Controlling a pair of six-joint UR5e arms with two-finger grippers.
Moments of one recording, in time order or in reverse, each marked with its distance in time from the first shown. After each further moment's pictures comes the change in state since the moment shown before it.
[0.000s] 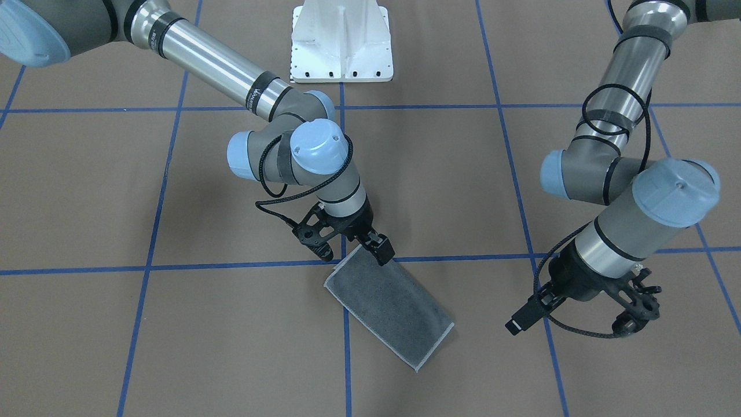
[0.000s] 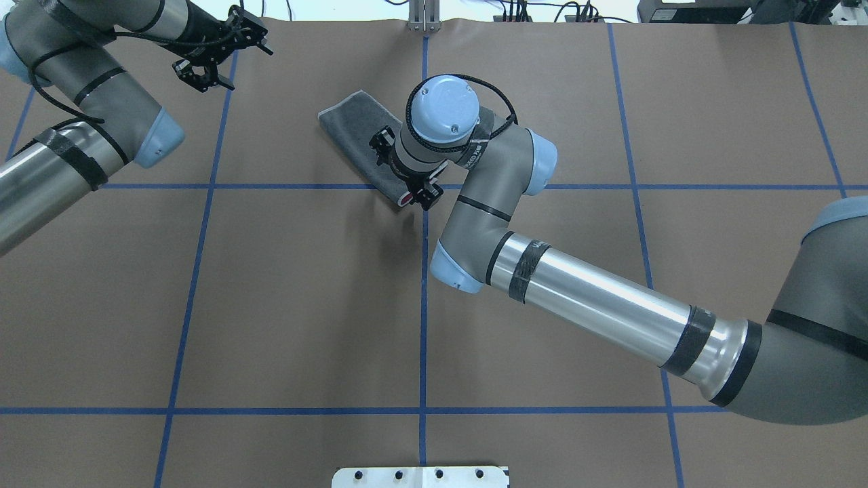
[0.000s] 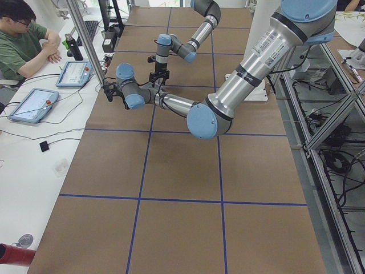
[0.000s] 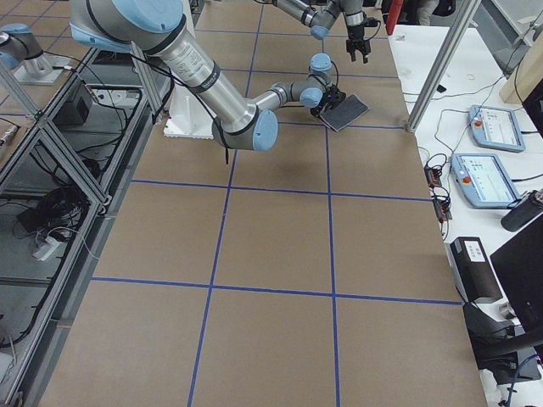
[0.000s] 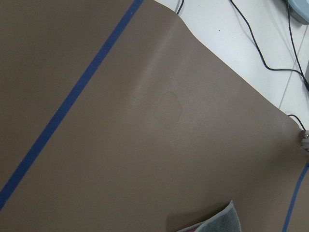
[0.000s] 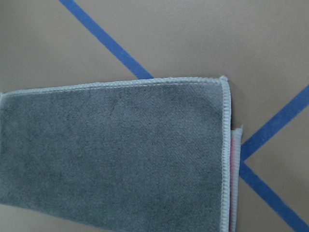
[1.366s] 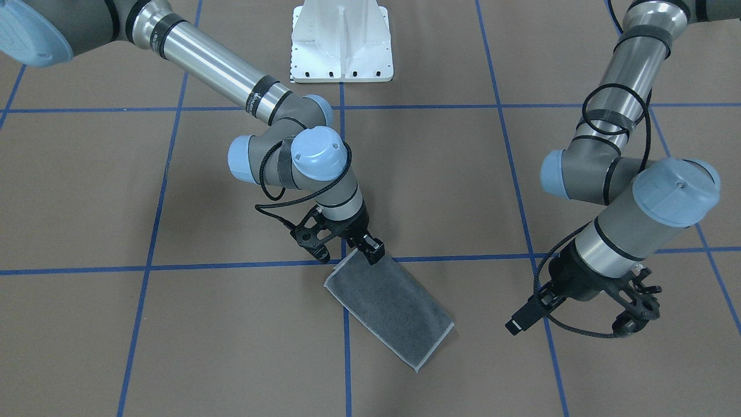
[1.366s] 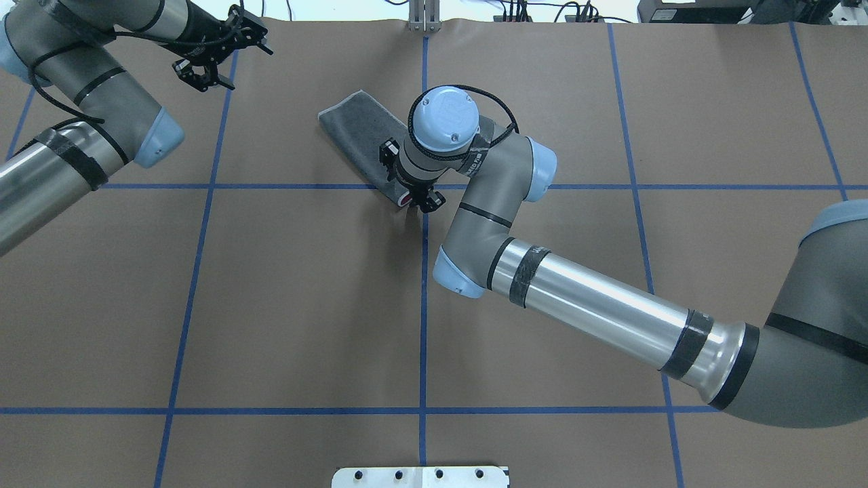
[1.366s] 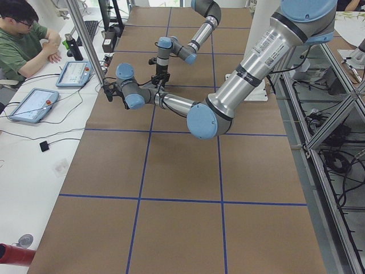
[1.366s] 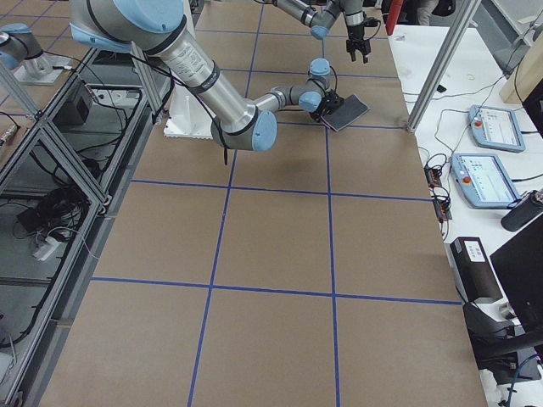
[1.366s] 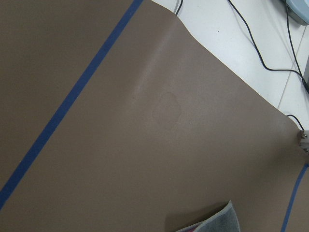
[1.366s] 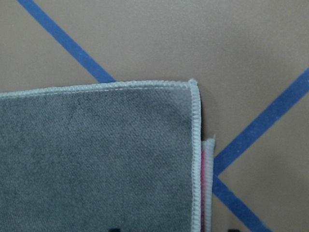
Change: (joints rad) left arm 0.000 0.000 -0.001 -0.001 0.000 0.000; right arm -0.009 -0.001 -0.029 0.003 -0.002 0.001
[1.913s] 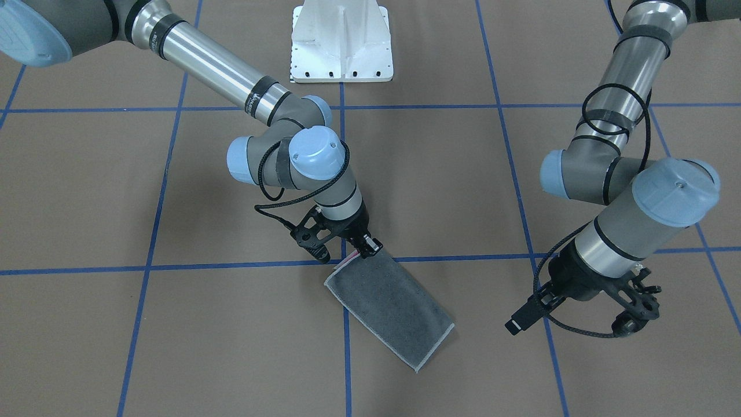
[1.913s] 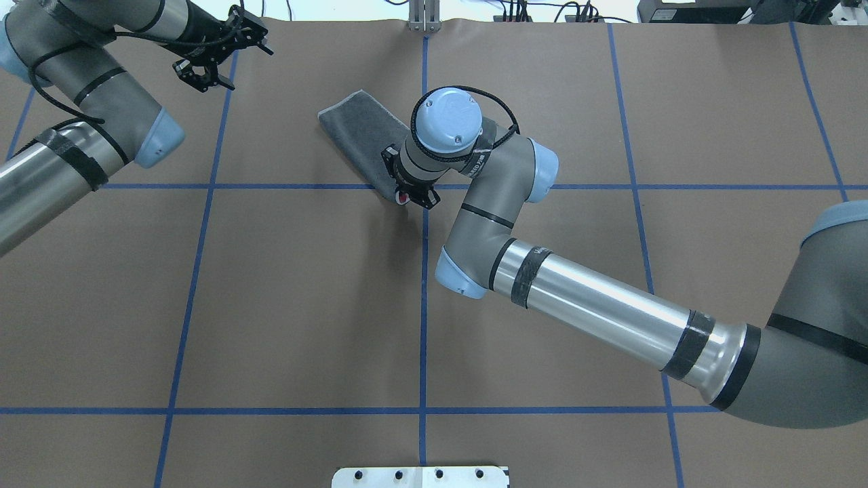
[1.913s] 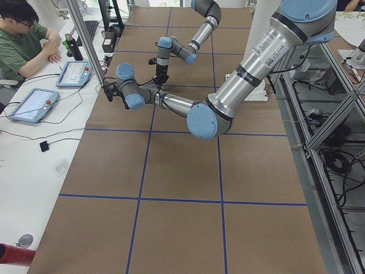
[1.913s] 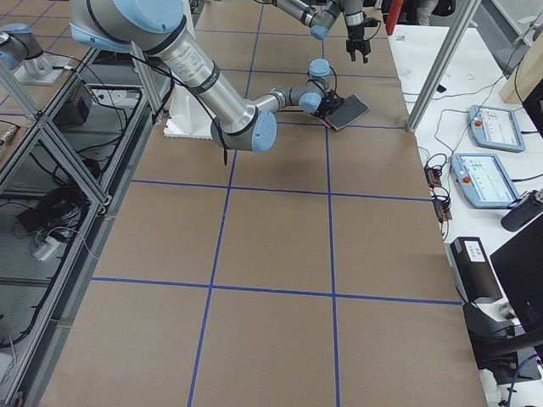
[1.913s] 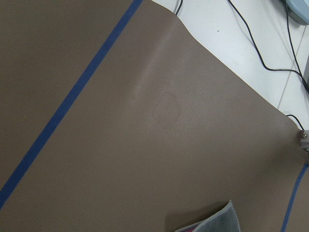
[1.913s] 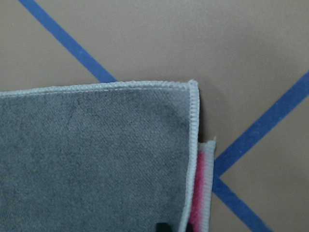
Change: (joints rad) left arm 0.001 0.000 0.000 0.000 0.000 0.000; right arm 0.002 -0.006 0.002 0.032 0.000 0.001
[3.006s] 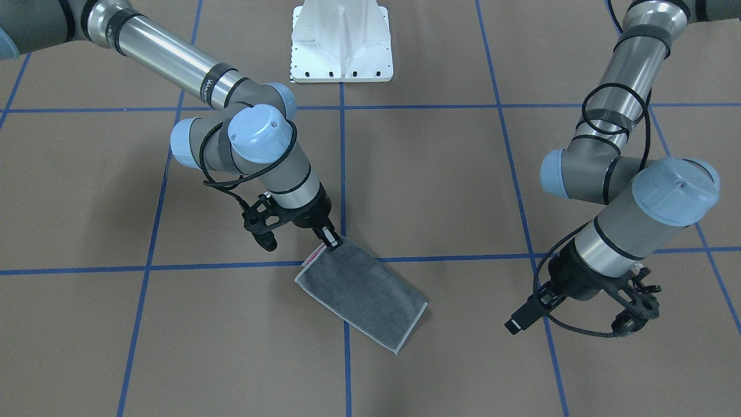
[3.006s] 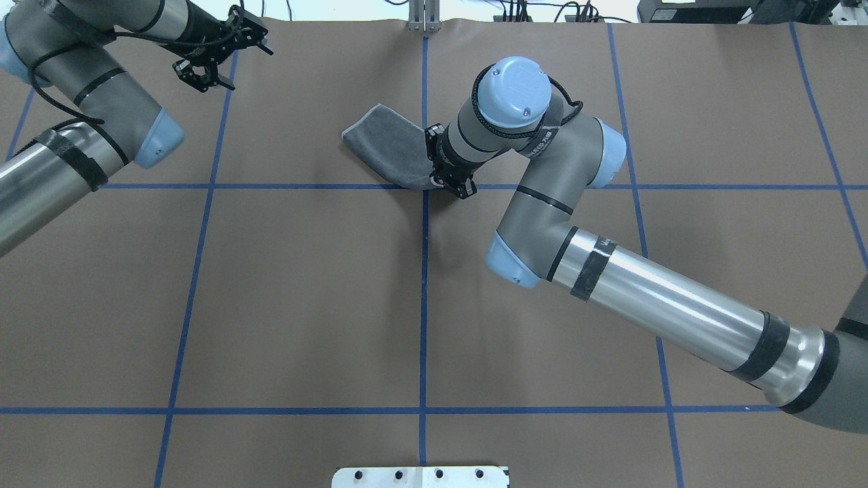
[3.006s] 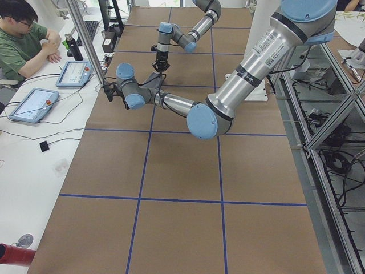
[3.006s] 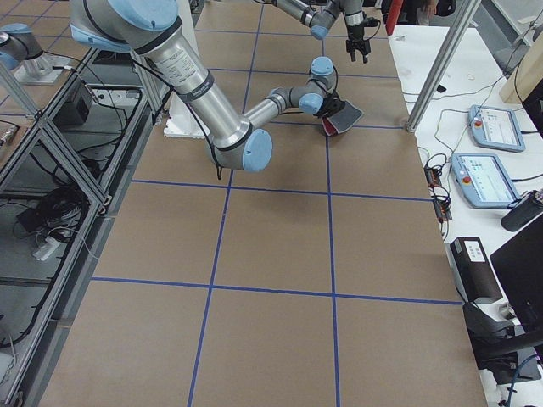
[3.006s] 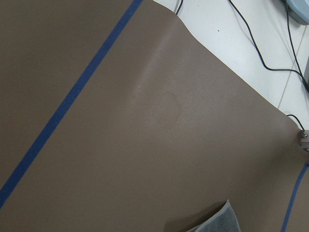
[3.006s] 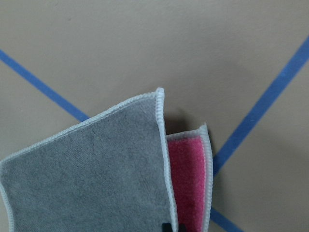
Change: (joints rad) left arm 0.000 0.002 -0.005 0.000 0.001 -0.002; right arm 0.062 -0.183 0.317 -0.130 0.073 0.205
